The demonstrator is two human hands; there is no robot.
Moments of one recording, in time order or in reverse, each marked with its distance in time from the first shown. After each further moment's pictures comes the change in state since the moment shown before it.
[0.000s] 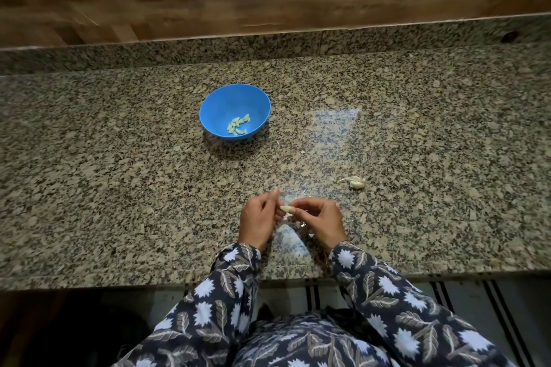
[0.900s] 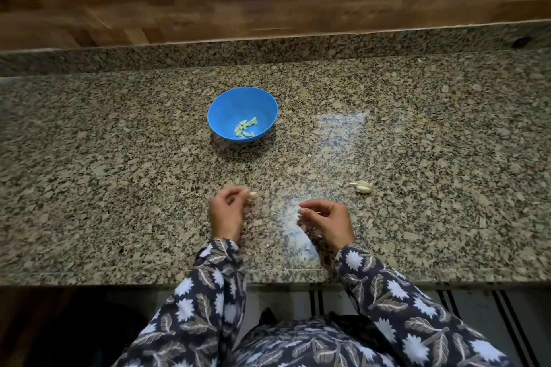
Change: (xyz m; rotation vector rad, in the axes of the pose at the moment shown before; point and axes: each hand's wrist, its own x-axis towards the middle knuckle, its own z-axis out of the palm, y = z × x) left_hand 0.014 -0.008 -0.046 -0.252 0.329 -0.160; right_hand 0.001 -0.007 -0.002 0.103 0.053 0.148
